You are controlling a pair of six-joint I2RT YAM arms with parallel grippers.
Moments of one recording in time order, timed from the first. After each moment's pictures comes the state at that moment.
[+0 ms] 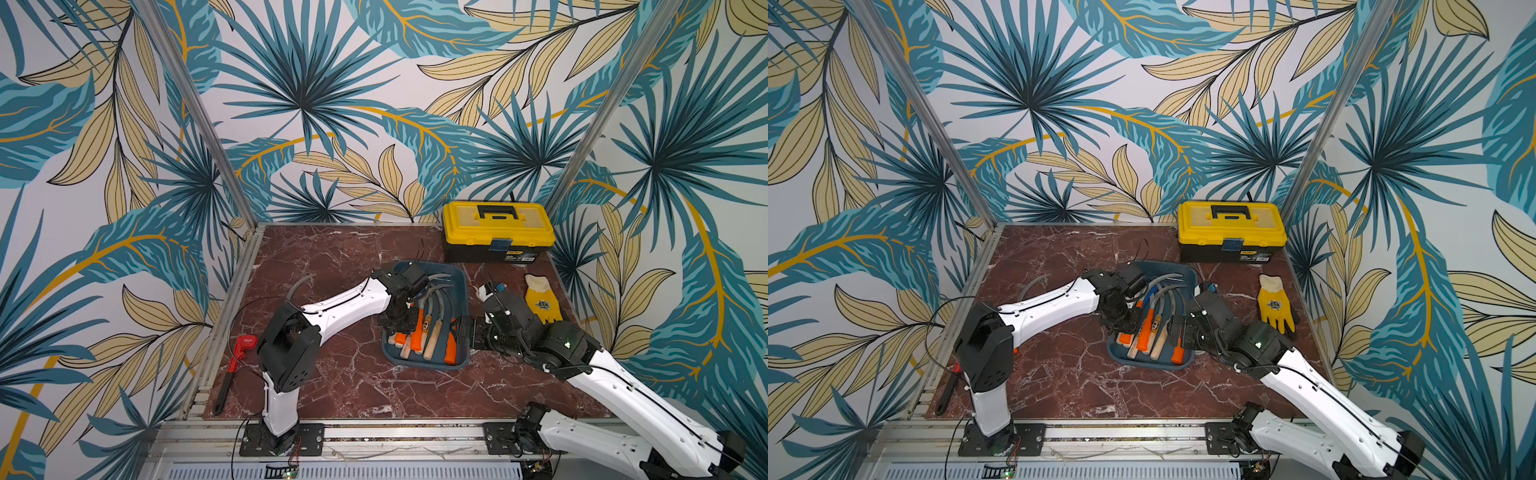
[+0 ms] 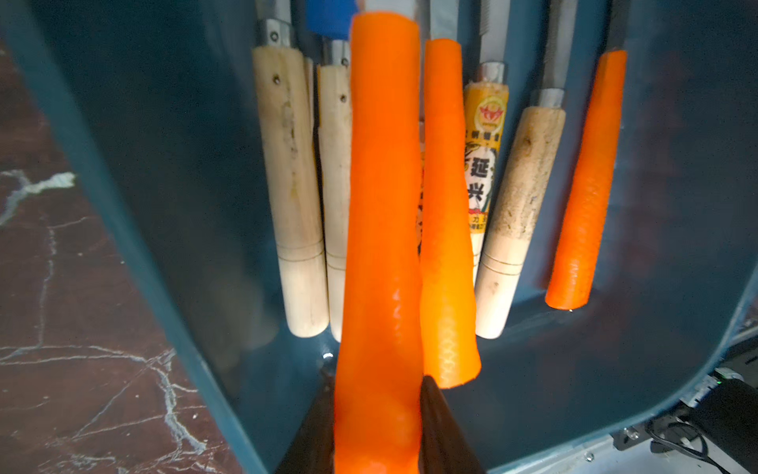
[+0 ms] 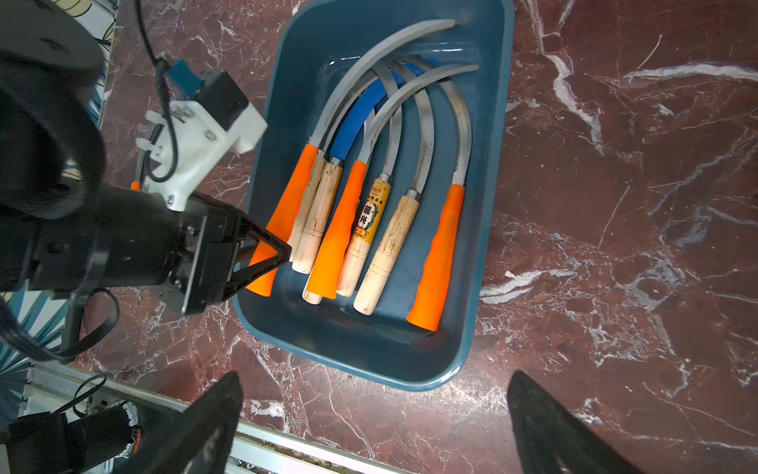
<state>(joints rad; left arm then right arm) -0.81 1.90 1.54 -1.02 0.12 -0.60 0.74 0.93 1.04 -1.00 0.20 0.75</state>
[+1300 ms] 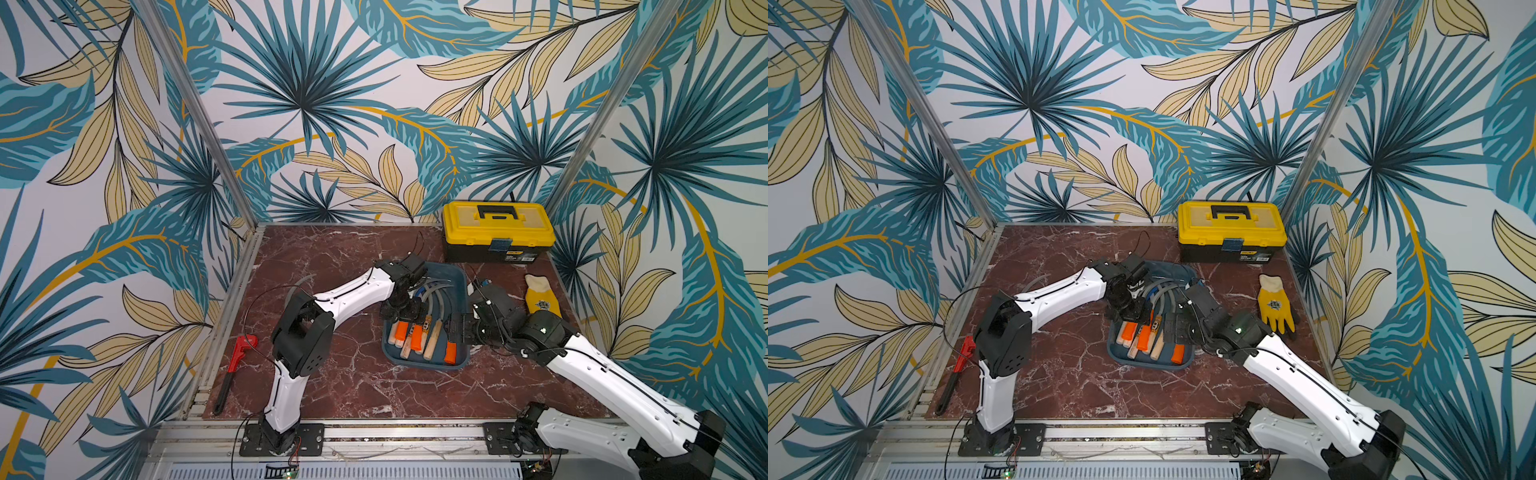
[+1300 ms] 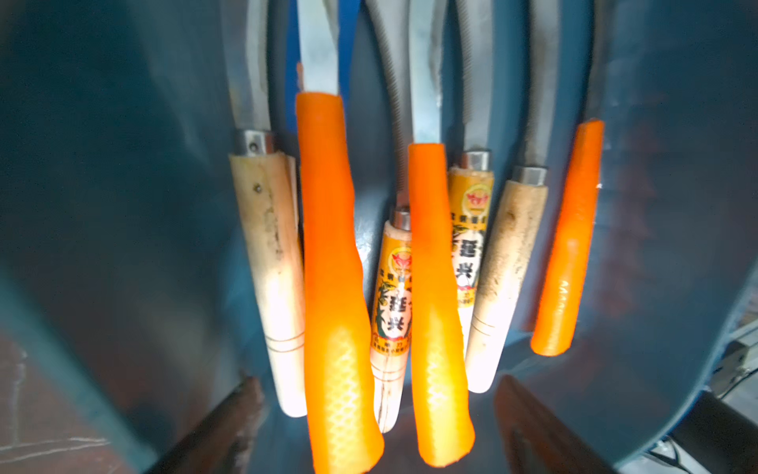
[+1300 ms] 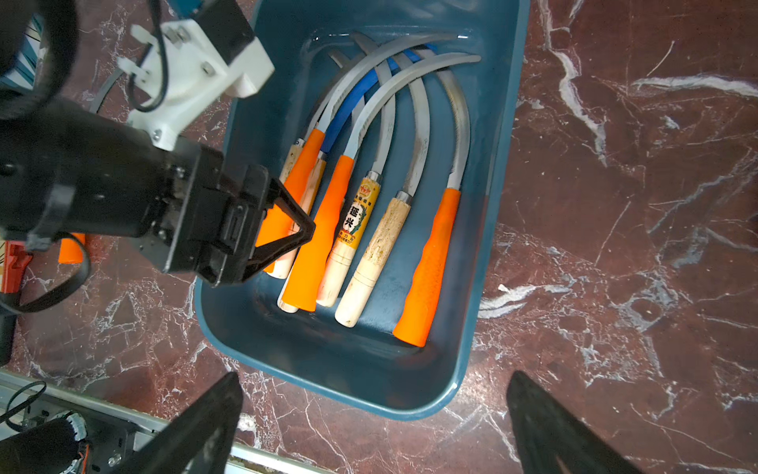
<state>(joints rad) -0.75 2.00 1.67 -1.02 0.20 -0.54 0.71 1.05 1.04 -0.96 0.18 0.67</state>
